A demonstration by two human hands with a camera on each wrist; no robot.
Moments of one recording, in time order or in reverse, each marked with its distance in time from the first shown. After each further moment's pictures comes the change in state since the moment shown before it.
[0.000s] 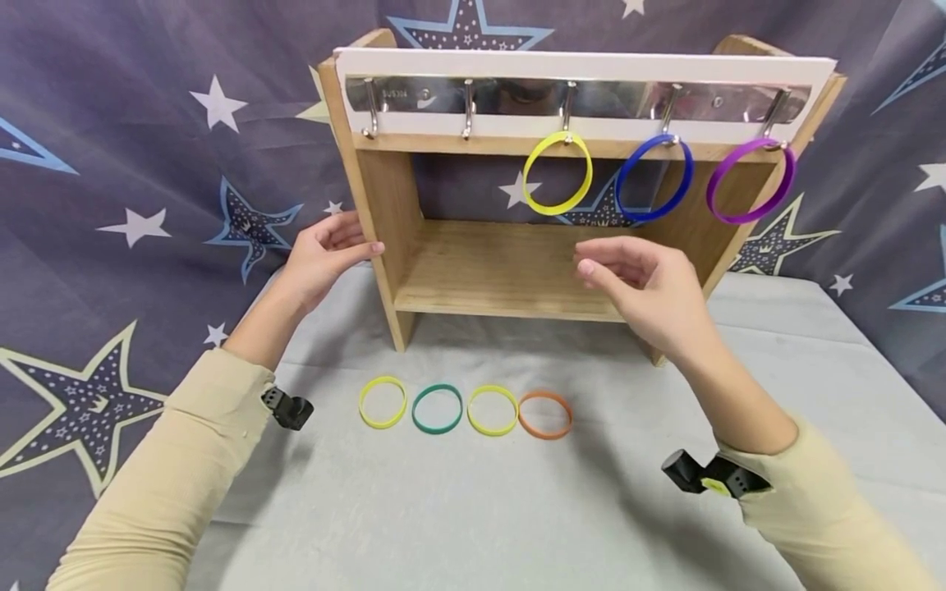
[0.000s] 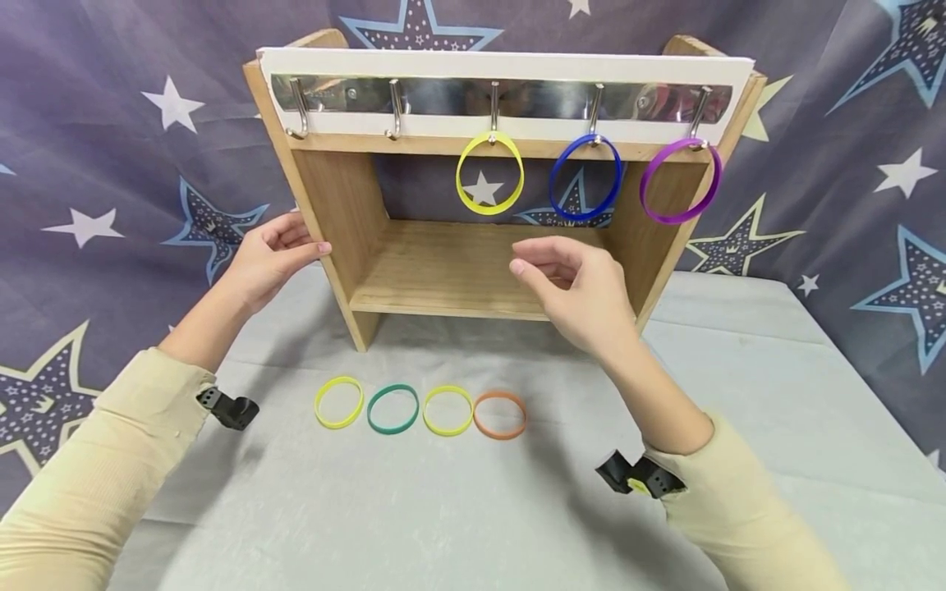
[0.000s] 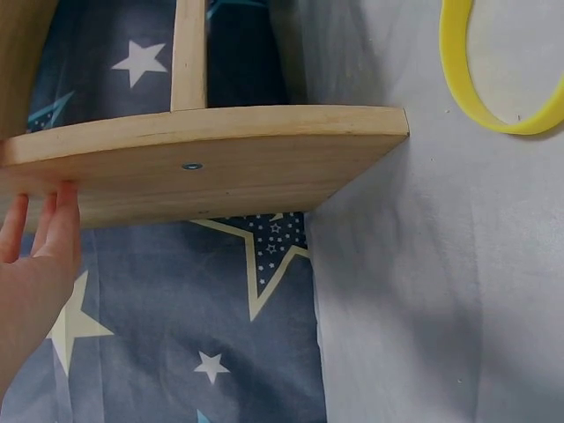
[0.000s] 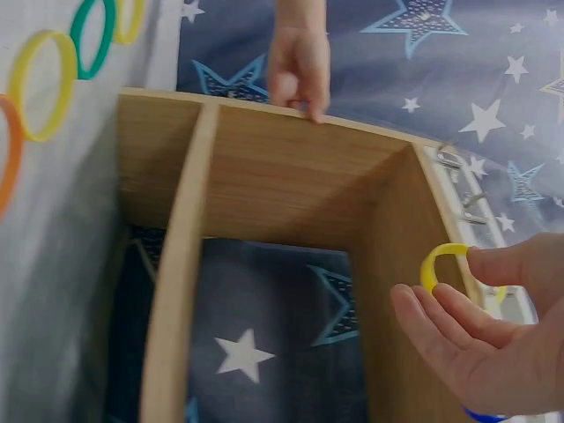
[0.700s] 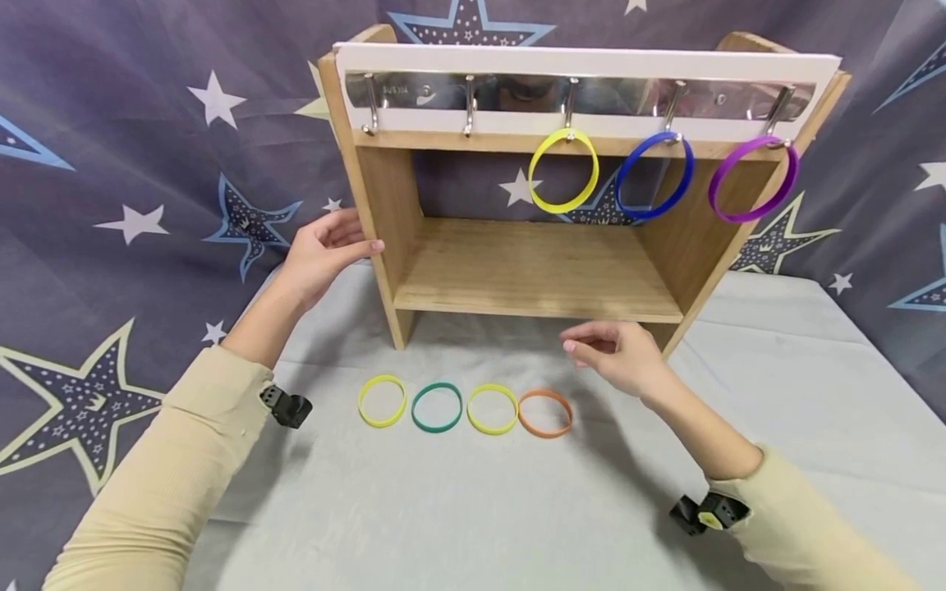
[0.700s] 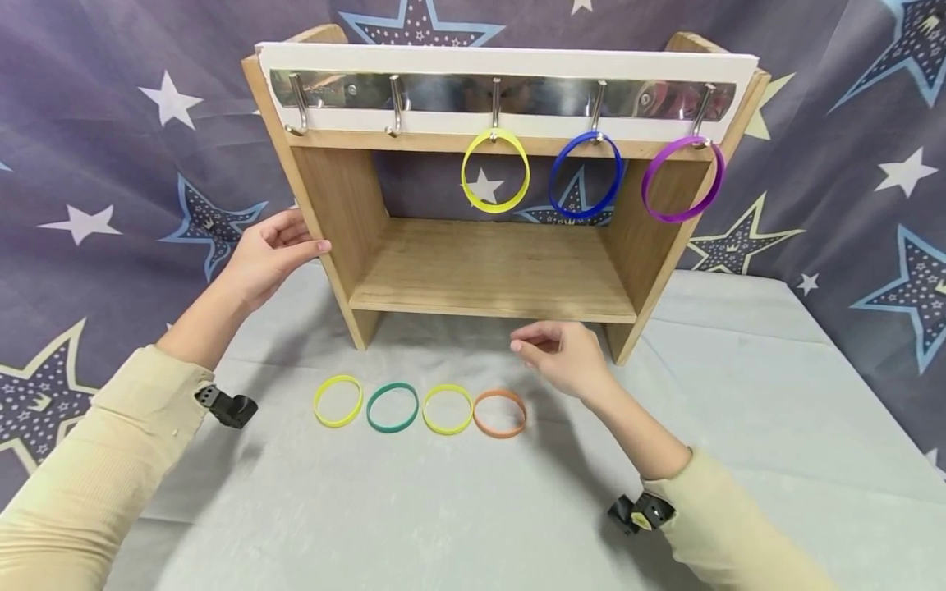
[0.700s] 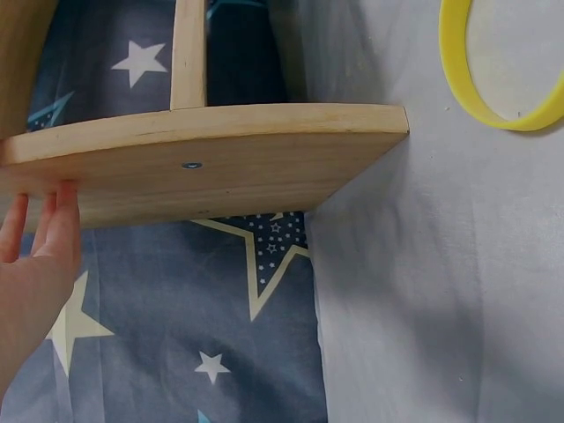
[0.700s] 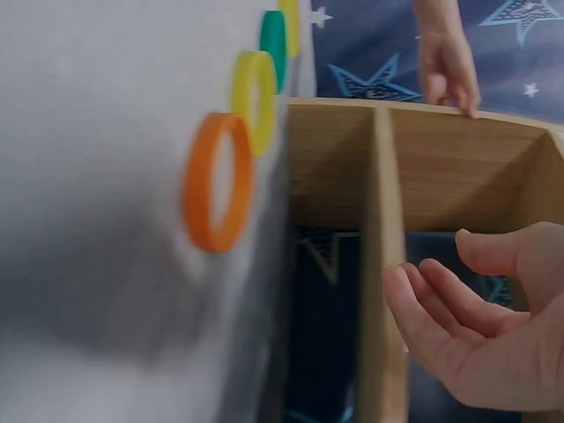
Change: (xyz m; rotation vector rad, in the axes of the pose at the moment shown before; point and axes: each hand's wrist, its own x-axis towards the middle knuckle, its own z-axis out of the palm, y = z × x) left_hand 0.001 -0.001 -0.001 -0.017 -0.007 0.014; right_hand -0.022 0.079 0.035 -0.073 -0.254 0.209
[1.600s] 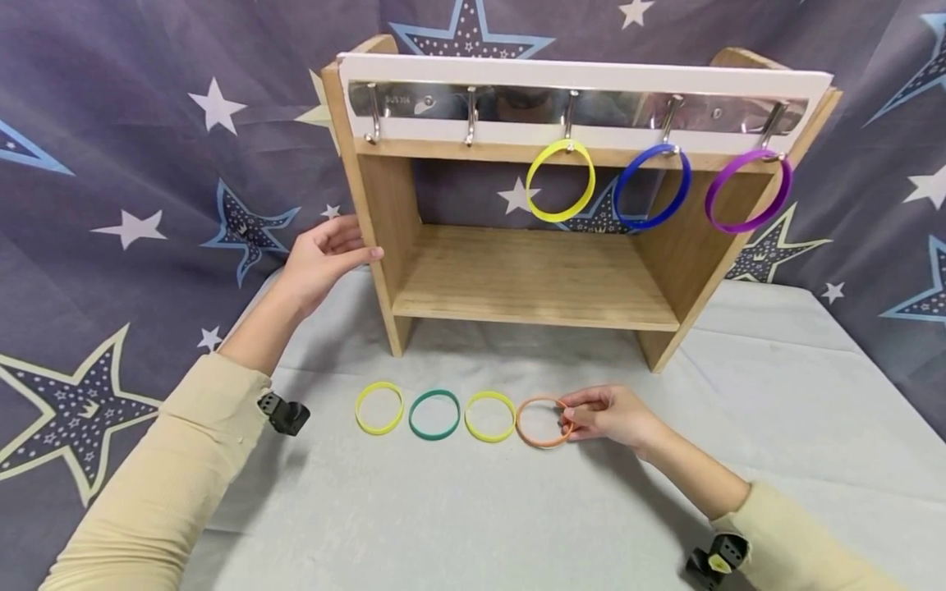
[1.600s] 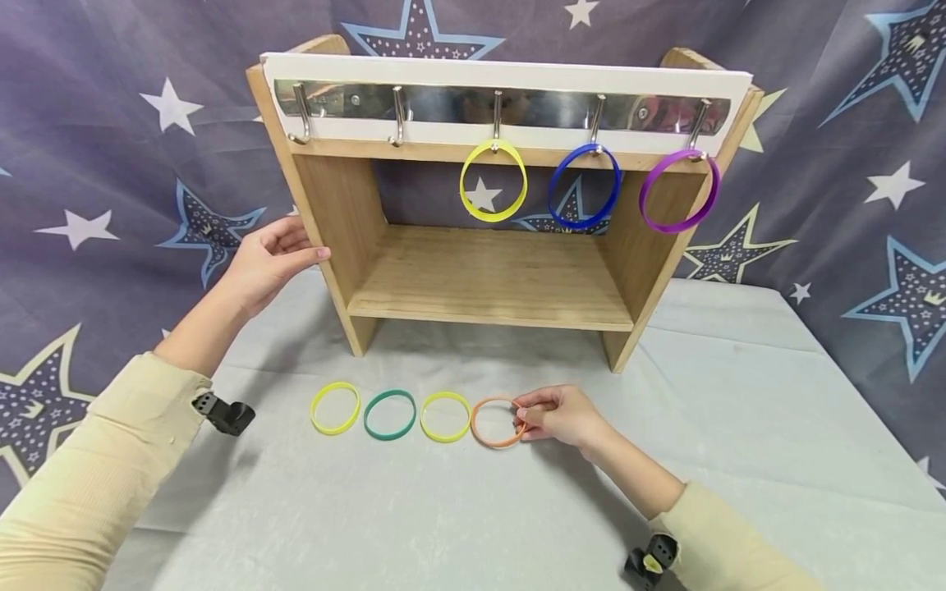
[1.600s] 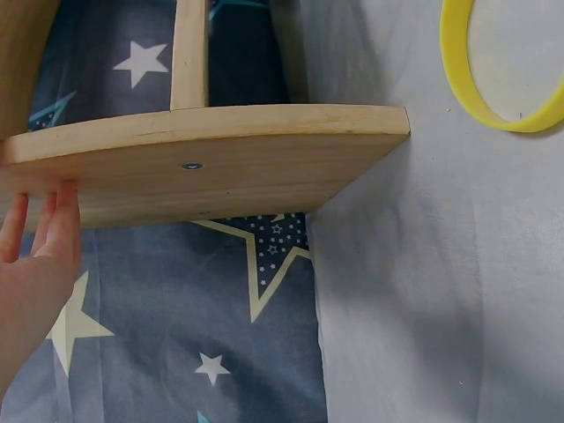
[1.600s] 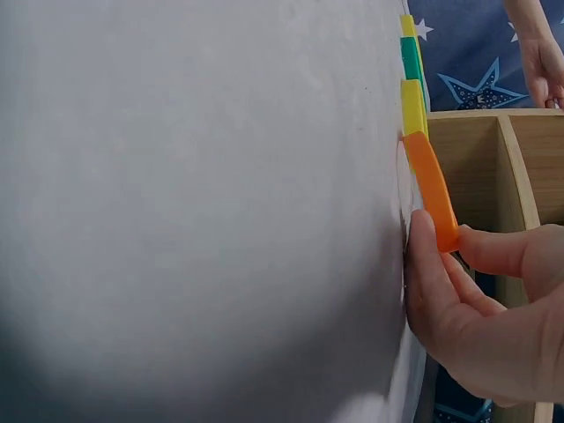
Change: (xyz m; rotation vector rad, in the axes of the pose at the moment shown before) left_hand 0.000 -0.001 0.000 -0.017 -0.003 0.003; right_hand -0.016 0.056 0.033 0.472 -0.298 0.224
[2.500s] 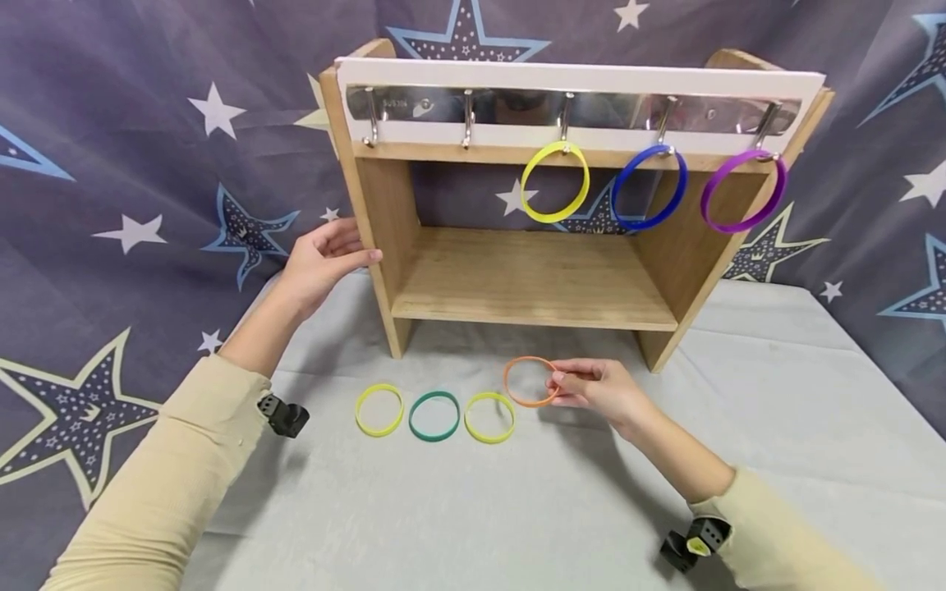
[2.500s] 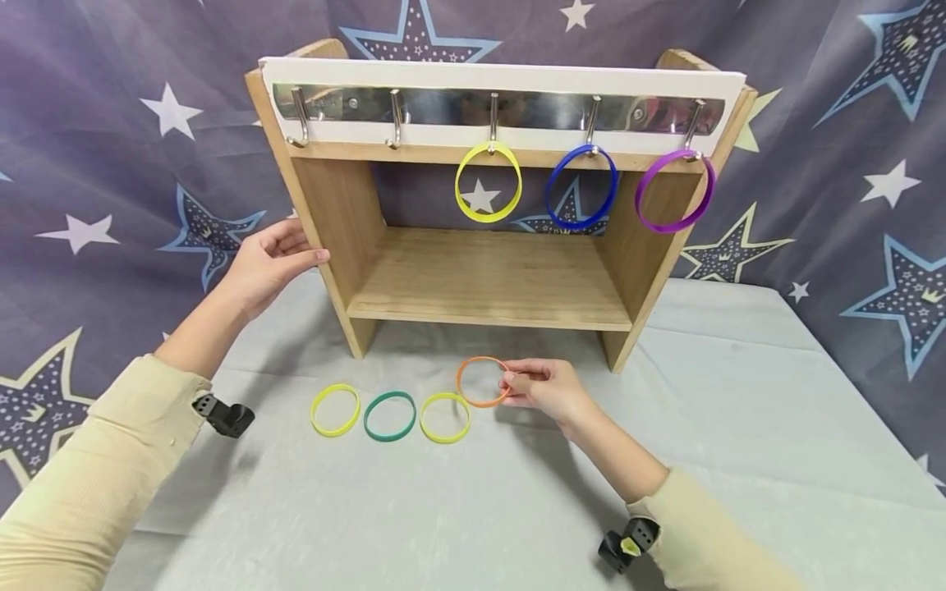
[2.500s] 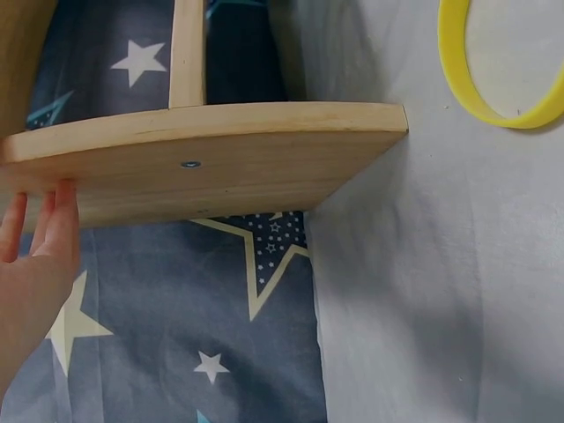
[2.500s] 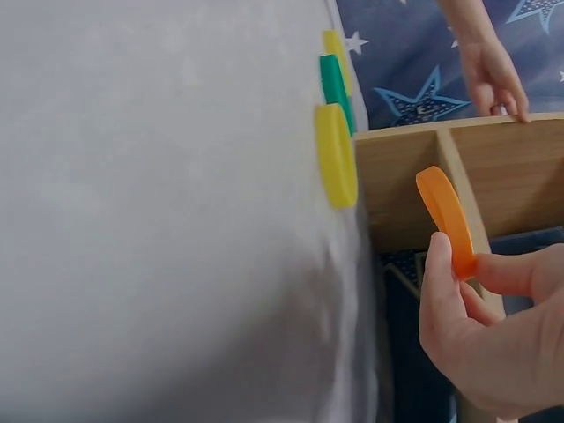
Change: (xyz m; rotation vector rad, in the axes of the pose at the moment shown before) left_hand 0.001 -0.001 -0.001 0.001 -0.006 0.006; right_hand 0.009 -0.033 0.010 0.187 0.125 -0.027
